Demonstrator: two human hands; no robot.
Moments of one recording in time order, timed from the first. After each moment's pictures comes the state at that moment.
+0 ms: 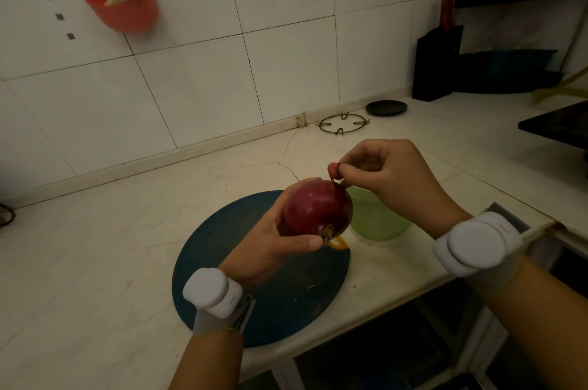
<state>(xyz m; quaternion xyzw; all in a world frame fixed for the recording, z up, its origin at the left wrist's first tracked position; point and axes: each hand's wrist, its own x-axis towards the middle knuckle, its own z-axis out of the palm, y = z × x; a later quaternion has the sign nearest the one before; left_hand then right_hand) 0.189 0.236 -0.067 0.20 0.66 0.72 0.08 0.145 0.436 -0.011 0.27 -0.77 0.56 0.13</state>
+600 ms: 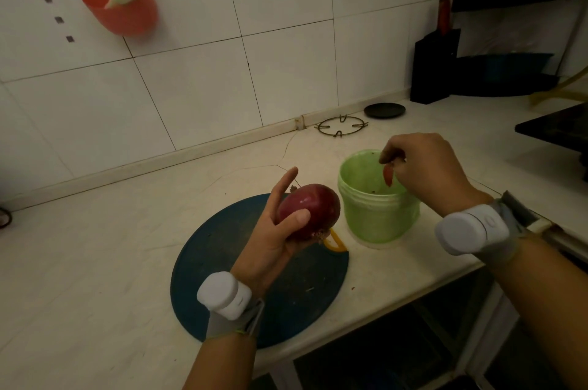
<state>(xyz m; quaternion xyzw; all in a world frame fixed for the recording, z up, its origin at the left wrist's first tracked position) 0.183 0.249 -0.070 0.10 0.56 0.82 0.05 0.103 0.471 -0.019 0.14 -0.92 0.27 0.24</state>
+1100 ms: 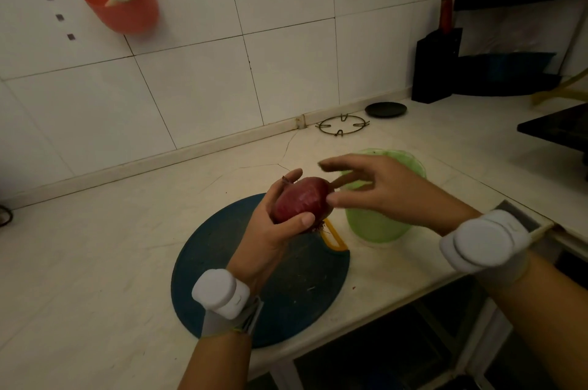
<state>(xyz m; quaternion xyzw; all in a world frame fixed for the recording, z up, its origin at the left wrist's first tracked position) 0.184 0.241 -0.066 0.13 0.64 0.76 -0.01 0.140 0.438 -0.010 0.34 -0.83 0.43 -0.01</state>
